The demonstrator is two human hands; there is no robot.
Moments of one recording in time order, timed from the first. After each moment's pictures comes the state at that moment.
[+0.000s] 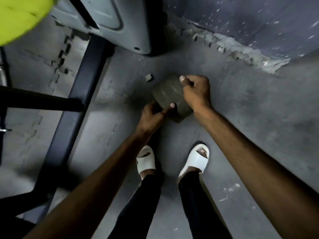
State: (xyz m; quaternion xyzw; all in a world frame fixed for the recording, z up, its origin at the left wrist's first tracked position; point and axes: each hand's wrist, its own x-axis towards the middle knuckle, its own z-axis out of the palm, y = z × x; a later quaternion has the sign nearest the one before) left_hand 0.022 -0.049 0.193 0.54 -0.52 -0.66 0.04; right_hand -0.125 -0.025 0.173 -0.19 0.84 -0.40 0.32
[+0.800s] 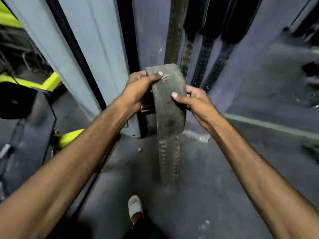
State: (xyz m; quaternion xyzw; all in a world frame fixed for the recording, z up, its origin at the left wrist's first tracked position) left_hand 0.026 0.046 0.830 0.29 -0.57 -0.72 0.27; right_hand -0.103 0.175 0.798 -0.35 0.63 -0.59 0.37
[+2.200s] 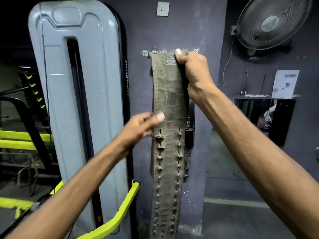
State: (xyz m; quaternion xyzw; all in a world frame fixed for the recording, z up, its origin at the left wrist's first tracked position) left_hand 0.233 0.190 1.182 -0.01 -0.78 -0.56 0.29; right_hand 0.098 0.286 1.310 -0.40 0.47 -0.79 0.02
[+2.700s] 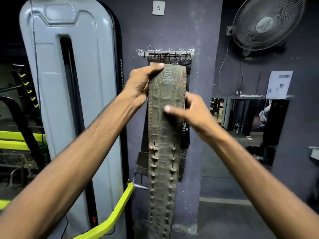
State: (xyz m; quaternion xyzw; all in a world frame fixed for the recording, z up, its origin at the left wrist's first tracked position) left_hand 0.169 0.187 1.289 0.00 -0.59 -0.72 0.38; right_hand 0.075 0.335 1.214 -0.54 0.60 -0.59 -0.02
